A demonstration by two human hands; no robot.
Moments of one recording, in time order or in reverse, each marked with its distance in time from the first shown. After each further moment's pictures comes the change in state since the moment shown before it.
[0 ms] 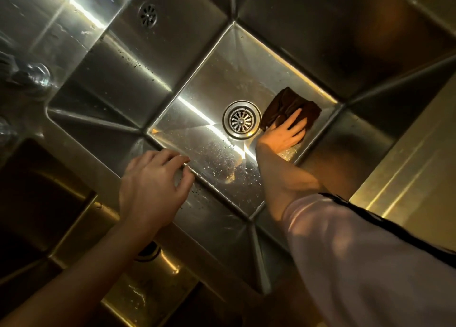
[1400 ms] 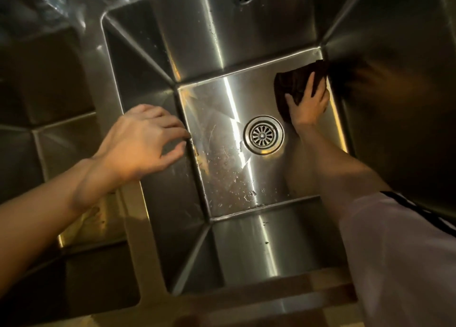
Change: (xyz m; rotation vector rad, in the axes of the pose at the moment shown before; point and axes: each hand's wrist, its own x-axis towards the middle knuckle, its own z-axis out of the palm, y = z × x) left_hand 0.000 -0.003 0.002 0.000 0.013 -0.085; right_hand 0.105 -0.127 0.033 -0.218 -0.528 -1.057
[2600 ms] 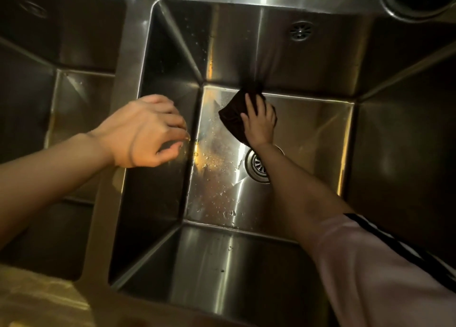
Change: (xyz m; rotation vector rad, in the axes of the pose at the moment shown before) left_hand -0.002 0.000 0.003 0.007 0.022 -0.064; right_hand -0.022 -0.117 0.059 -0.072 -0.206 -0.755
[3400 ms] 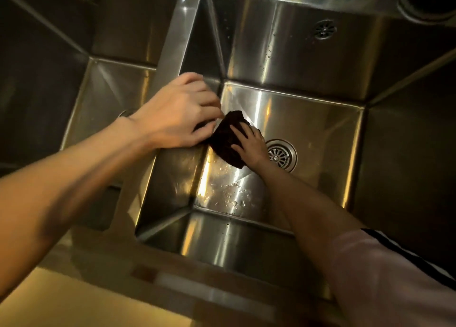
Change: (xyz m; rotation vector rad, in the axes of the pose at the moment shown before) left_hand -0.020 0.048 -0.018 0.023 0.210 -0.107; right_hand -0.075 -0.035 0.014 0.017 -0.263 -0.330
